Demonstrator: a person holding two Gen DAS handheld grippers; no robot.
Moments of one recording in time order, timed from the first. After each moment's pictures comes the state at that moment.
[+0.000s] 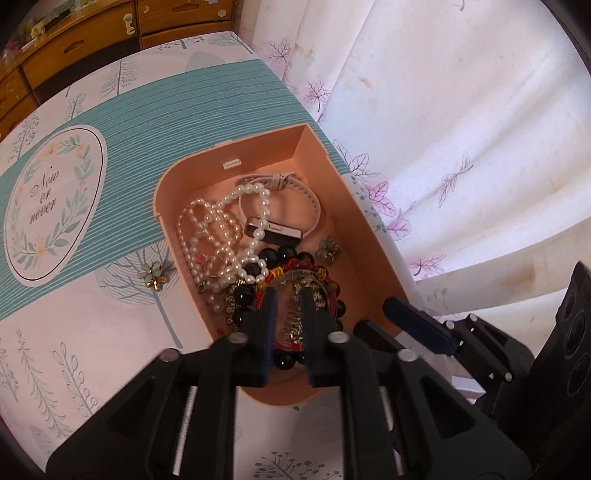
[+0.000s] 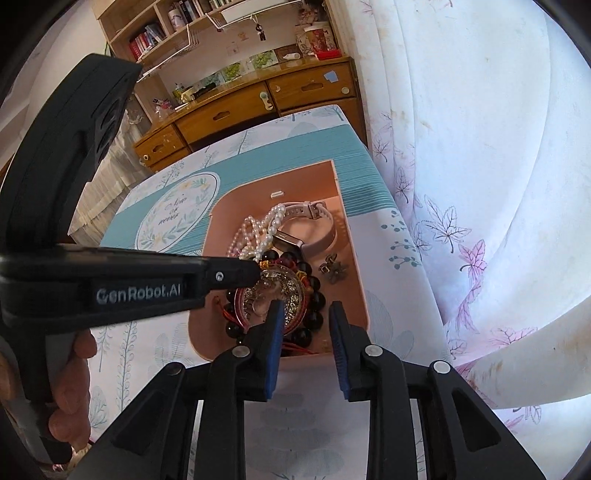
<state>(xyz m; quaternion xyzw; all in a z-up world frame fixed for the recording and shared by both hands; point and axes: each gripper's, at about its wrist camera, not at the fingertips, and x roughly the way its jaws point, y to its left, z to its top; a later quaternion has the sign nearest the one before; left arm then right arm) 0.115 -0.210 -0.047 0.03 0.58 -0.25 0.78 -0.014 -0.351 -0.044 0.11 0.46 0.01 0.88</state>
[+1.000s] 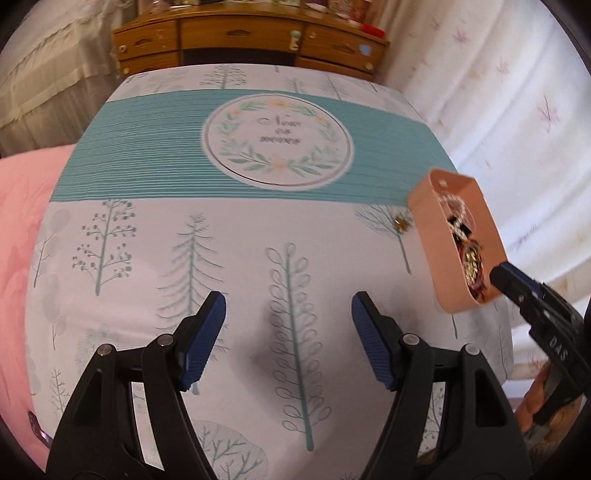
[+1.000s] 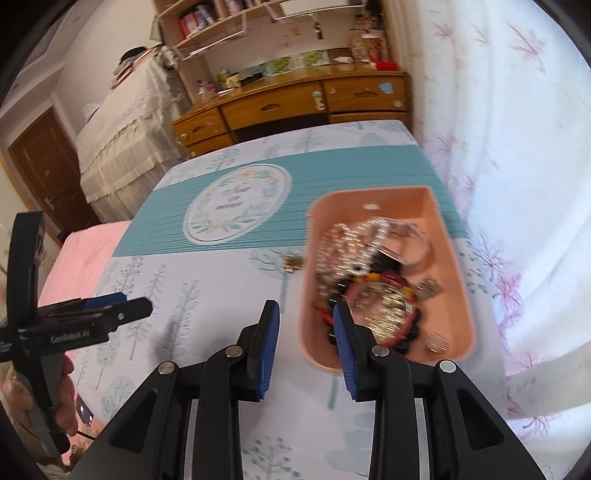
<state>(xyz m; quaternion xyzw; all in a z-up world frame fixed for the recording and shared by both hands) 0.047 0.034 -0.042 -0.08 0.51 -0.07 0.85 -0.005 -0.252 -0.013 0.05 0.45 0.08 0.89</state>
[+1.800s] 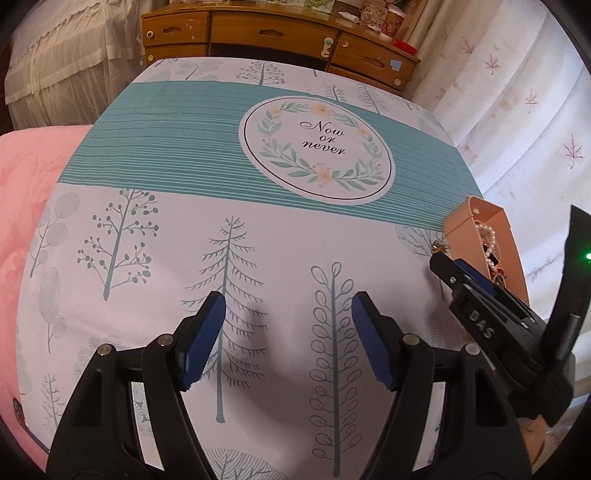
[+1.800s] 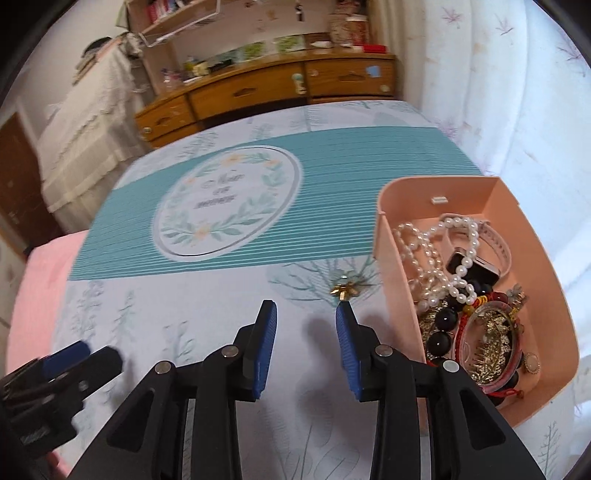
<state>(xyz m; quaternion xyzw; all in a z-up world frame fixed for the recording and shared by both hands) 0.066 0.061 -0.068 -0.12 0.51 -0.04 0.85 0.075 -0.168 -0.078 0.05 0.47 -0.01 0.88</state>
